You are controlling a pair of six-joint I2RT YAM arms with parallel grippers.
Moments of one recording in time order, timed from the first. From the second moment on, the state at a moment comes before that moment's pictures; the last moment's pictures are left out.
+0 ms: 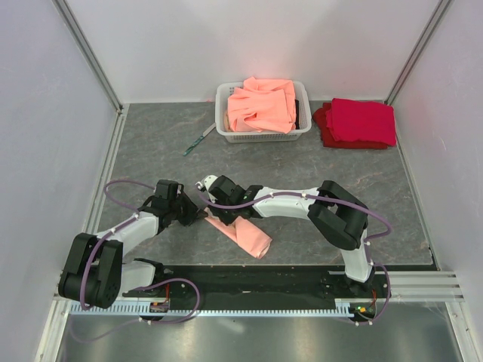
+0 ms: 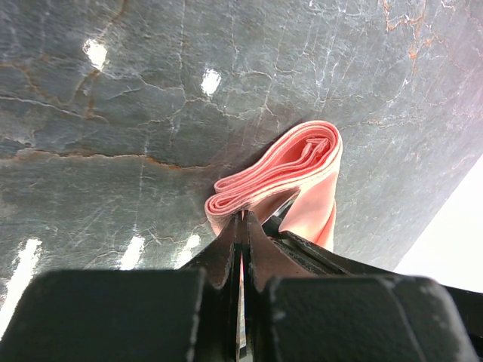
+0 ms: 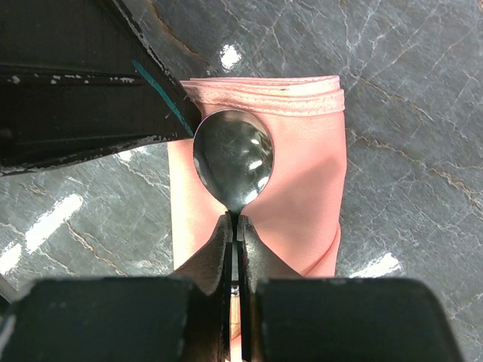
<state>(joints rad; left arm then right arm) -0.23 1.23 0.40 -0.08 0.26 -1.01 1.05 1.99 1.32 -0.25 0.01 0.19</state>
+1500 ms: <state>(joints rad) -0.23 1.23 0.40 -0.08 0.26 -1.01 1.06 1.85 1.18 -0.28 0.01 0.28</state>
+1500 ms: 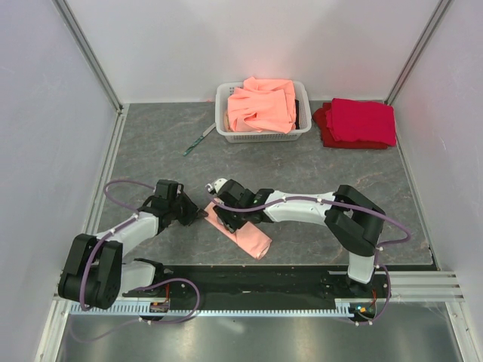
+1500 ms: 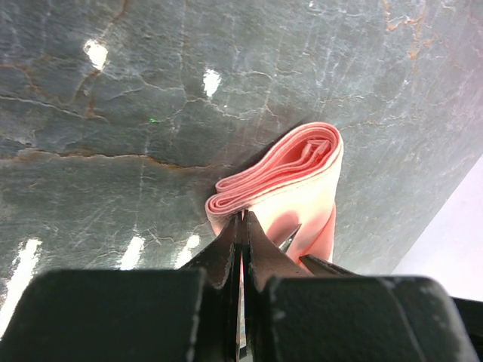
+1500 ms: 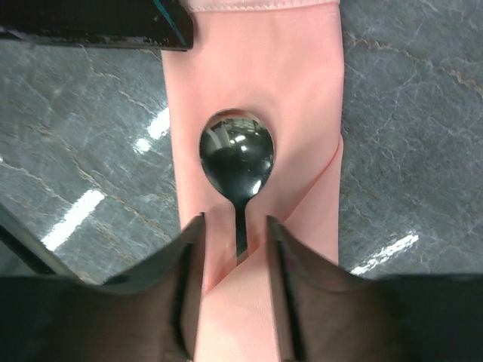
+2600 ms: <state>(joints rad) -0.03 1.92 1.62 -0.54 0.26 -0.17 0.79 1.37 1.05 -0.44 0.03 0.34</state>
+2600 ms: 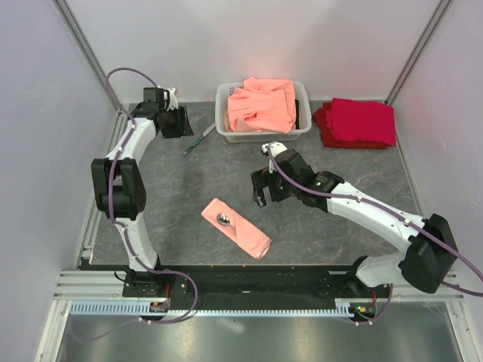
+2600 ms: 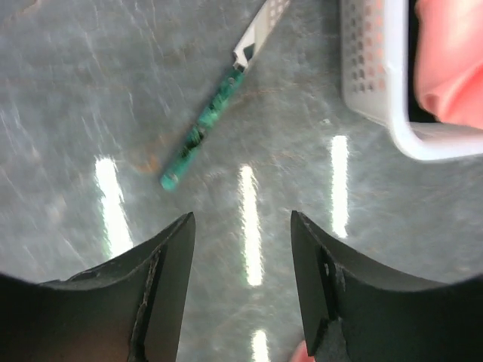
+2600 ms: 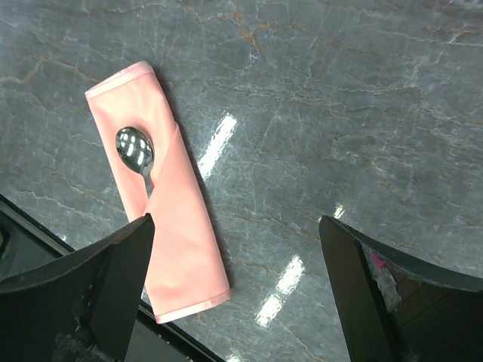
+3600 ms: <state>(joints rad) -0.10 2.29 1.84 -0.63 0.08 0.12 0.74 1.25 0.99 -0.43 -0.03 0.31</state>
